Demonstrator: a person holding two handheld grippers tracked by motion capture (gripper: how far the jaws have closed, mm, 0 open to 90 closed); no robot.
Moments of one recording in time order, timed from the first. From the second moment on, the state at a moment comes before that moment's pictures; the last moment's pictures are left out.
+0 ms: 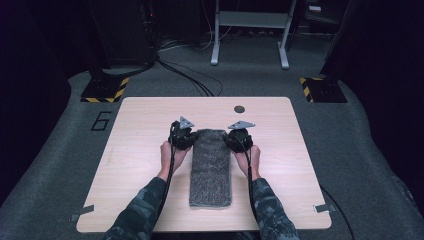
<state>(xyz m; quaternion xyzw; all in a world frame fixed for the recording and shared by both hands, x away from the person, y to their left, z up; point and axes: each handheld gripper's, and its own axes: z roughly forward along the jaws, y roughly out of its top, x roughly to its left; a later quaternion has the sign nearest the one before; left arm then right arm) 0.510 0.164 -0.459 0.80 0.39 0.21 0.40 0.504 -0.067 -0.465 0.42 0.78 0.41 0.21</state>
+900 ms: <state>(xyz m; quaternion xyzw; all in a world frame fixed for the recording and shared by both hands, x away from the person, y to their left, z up) 0.492 0.167 -0.423 0.77 0.36 0.26 0.45 0.490 -0.071 -0.431 0.38 0.77 0.45 0.25</state>
